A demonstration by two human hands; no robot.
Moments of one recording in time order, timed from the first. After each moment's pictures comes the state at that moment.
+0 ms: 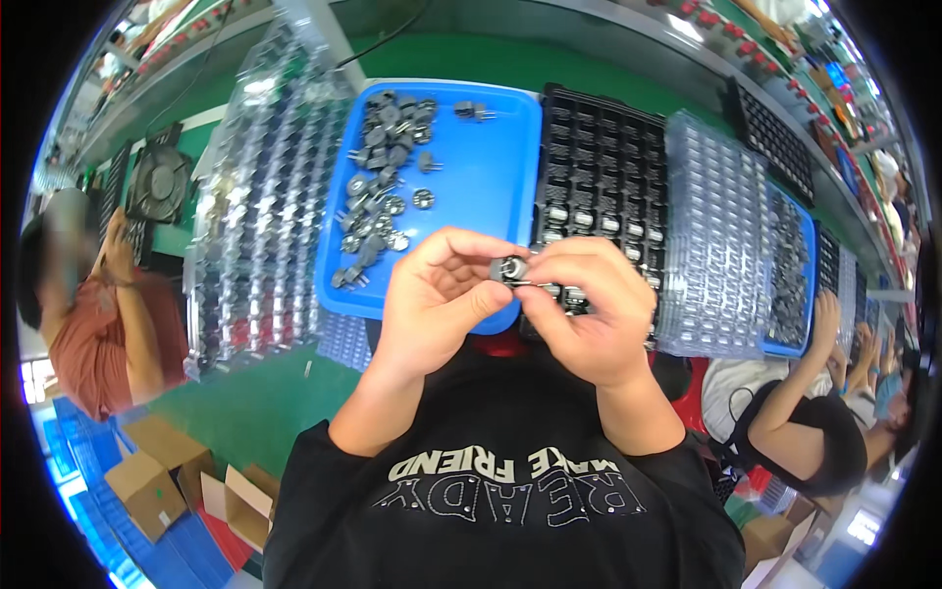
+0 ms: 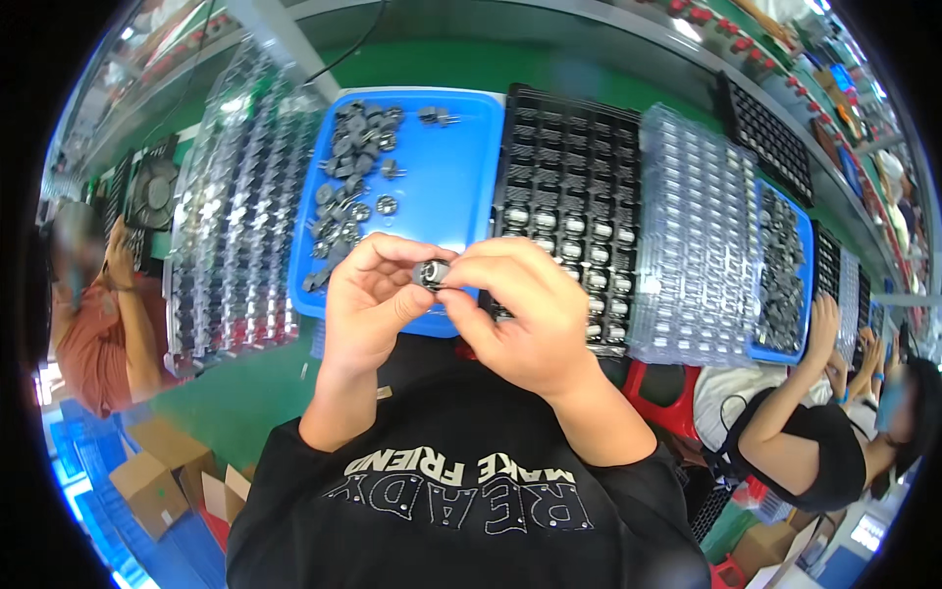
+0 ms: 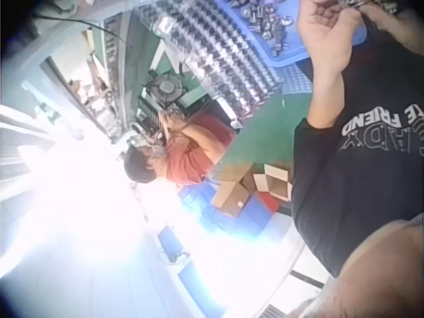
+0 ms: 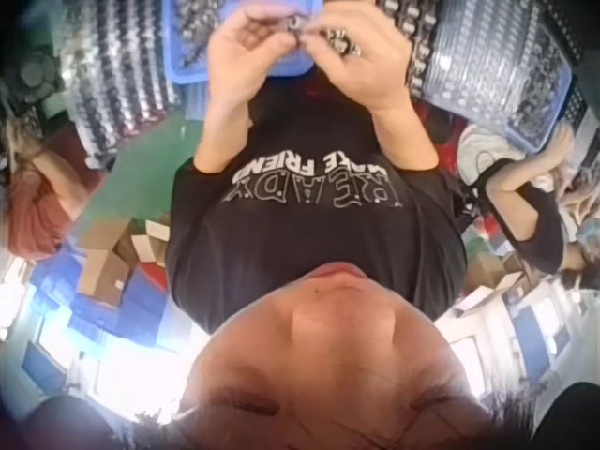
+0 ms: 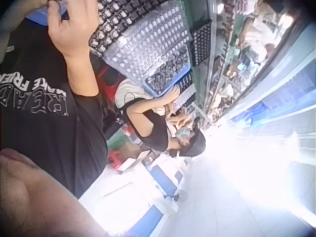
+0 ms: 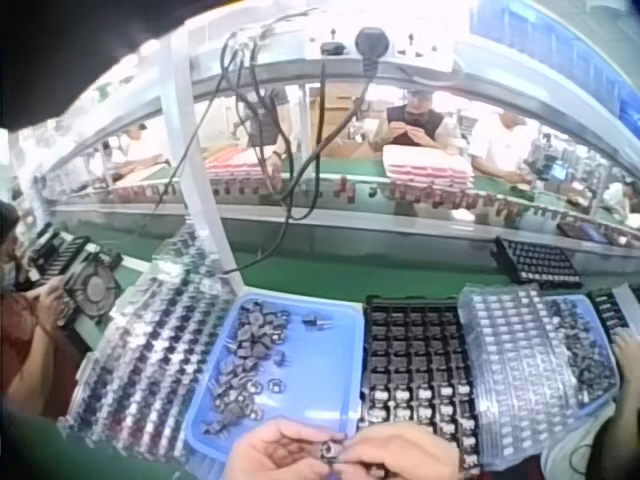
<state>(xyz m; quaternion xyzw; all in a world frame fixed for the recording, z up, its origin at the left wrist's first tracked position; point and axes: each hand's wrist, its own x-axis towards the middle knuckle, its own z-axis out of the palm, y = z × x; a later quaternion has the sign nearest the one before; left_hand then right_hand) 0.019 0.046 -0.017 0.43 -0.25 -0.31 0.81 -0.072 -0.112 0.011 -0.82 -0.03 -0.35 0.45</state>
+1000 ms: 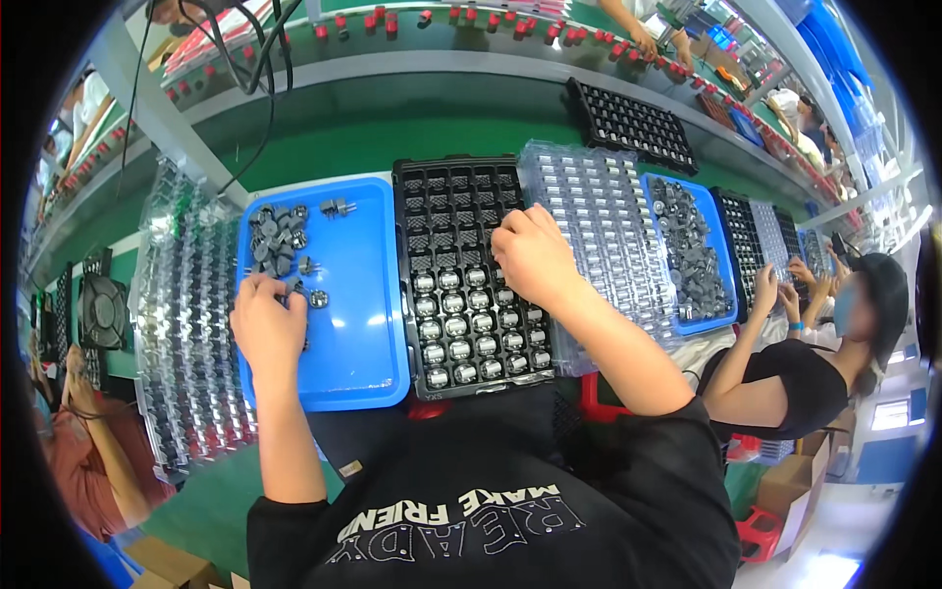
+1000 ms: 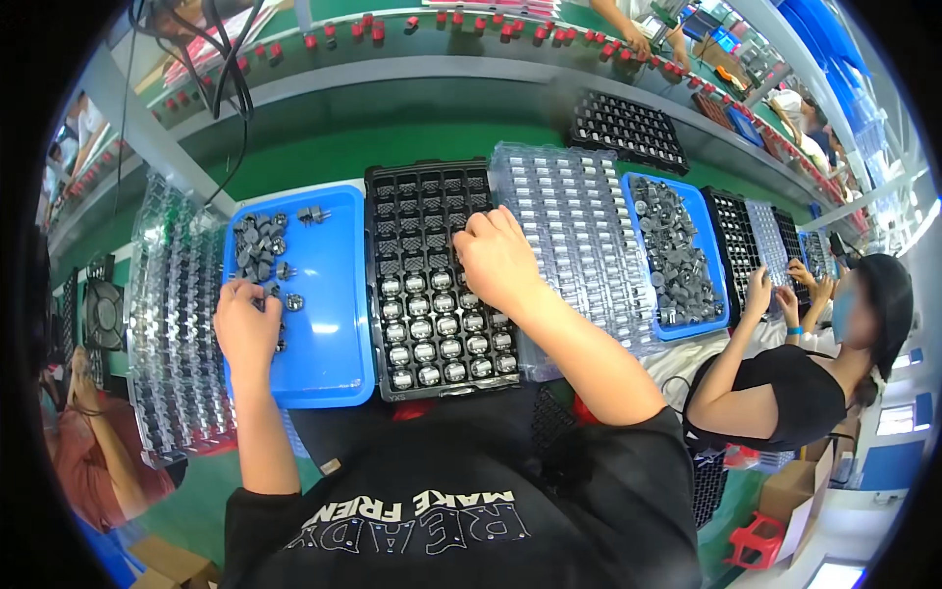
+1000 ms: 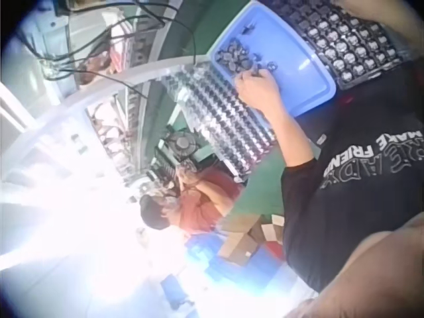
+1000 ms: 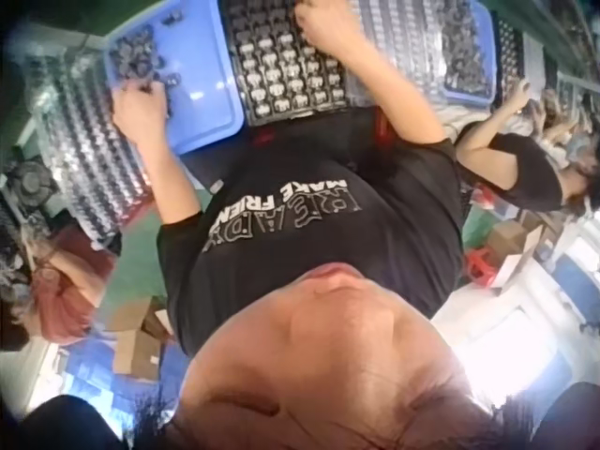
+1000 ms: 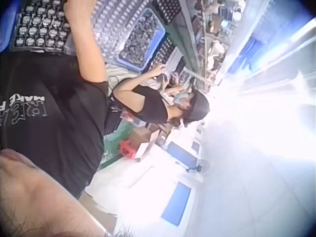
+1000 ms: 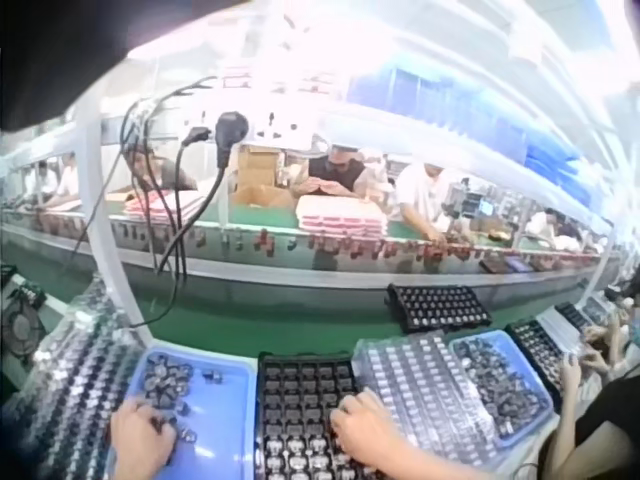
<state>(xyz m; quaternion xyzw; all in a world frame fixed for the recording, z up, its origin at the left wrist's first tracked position) 0.114 0.044 -0.045 0.94 -0.23 0.15 0.18 -0.069 -0.273 -0.045 -0.98 0.10 -0.16 0.05</state>
